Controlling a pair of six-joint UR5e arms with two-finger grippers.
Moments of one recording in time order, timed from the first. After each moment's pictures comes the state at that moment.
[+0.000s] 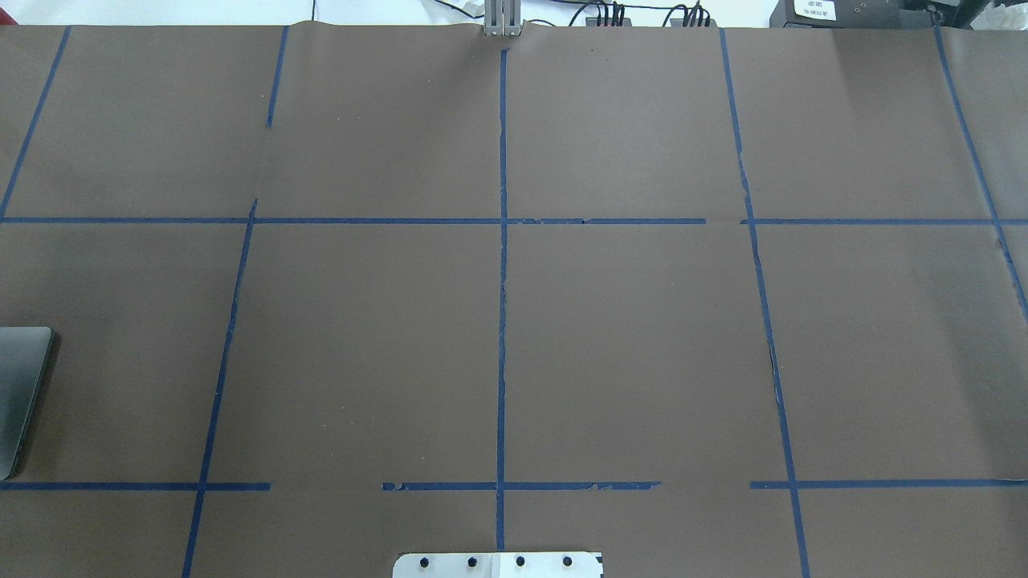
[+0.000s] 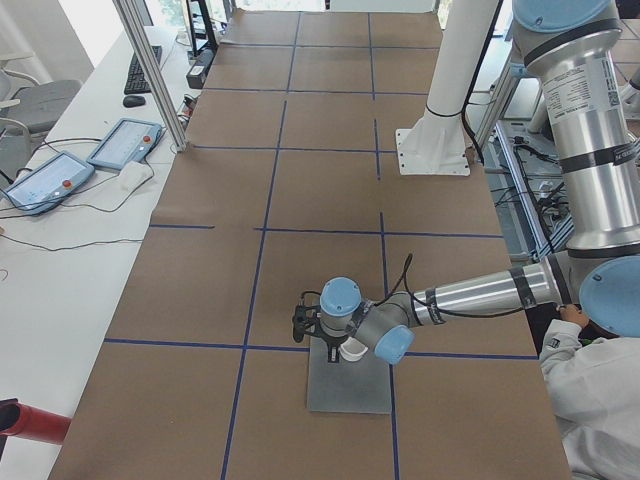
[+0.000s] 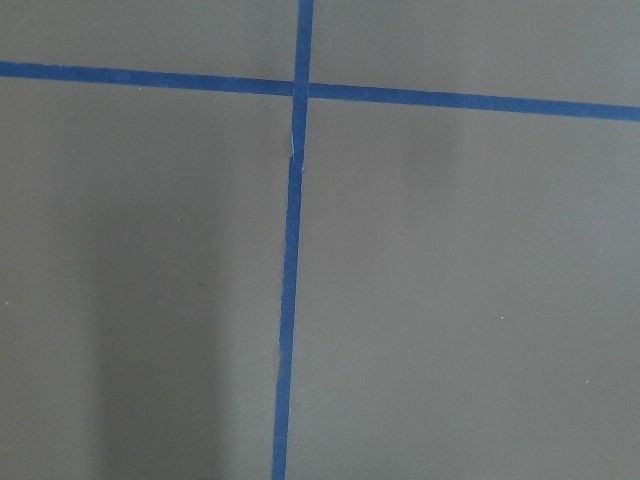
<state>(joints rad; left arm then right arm) -1.16 -1.28 -1.48 -2.41 -2.28 -0.58 1.54 -1.71 1.75 -1.64 2.28 -0.05</state>
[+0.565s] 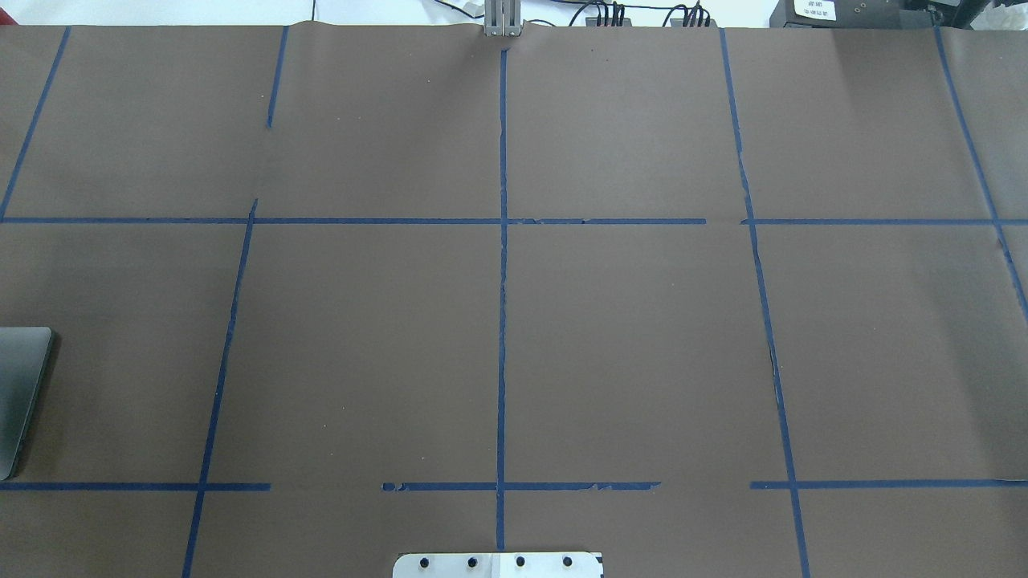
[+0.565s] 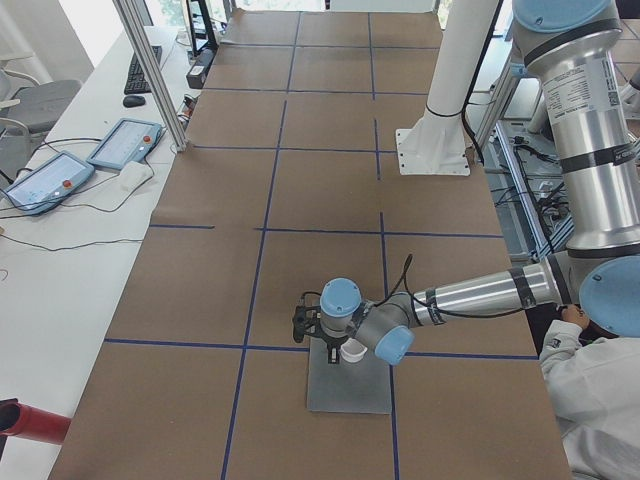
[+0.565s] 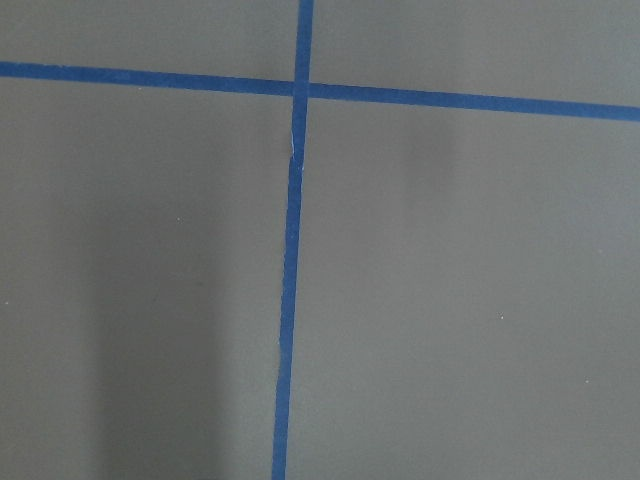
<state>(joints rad) -1.16 -1.28 -1.48 -2.41 -2.27 -0.57 1.54 -1.71 1.75 -1.64 2.28 -0.05</state>
